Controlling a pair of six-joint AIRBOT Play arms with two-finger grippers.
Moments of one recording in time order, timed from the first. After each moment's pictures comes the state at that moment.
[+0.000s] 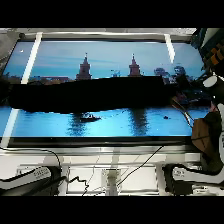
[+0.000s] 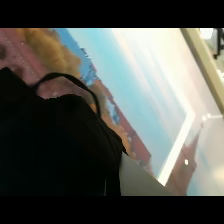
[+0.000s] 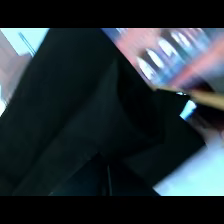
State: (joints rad) left arm 0.67 -1.33 0.98 0.43 -0.49 -1.09; right arm -0.28 -1.43 1.21 -1.19 0.82 1.94
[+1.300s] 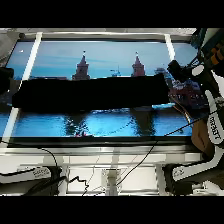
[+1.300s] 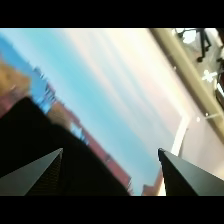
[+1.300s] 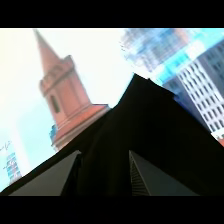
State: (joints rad) left arm 0.61 -1.42 1.15 0.32 -0.48 -0.92; right arm -0.19 -1.66 1.47 -1.13 0.64 1.77
